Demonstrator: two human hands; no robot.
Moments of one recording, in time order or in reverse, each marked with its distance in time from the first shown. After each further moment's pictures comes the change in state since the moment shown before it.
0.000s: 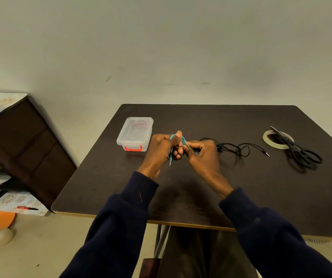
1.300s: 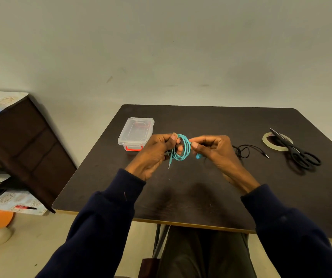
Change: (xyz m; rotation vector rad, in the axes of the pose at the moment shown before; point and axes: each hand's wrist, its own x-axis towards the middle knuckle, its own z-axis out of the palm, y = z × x) left_hand -0.015 0.015 -0.017 0.034 -0.159 -0.013; right_hand 0.005 -0.010 -0.050 0.290 -0.232 0.069
